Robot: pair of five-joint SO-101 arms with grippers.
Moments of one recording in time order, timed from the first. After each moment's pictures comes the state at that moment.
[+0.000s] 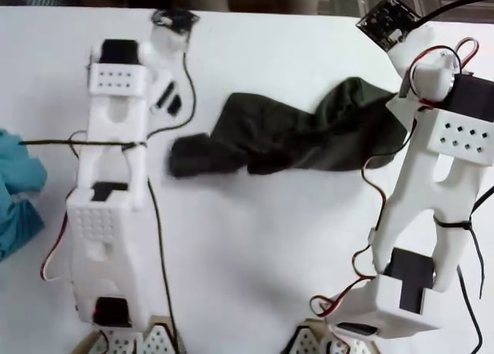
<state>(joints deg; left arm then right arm) -5.3 38.9 -51.3 94.5 -22.7 12.4 1.7 -31.1 93.4 57.6</state>
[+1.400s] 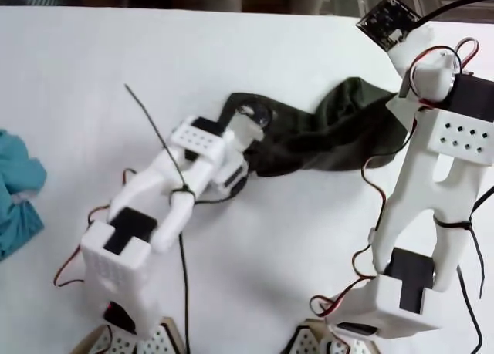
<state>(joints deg) 15.7 19.7 10.1 61.4 -12.9 12.4 1.7 -31.1 93.4 57.6</state>
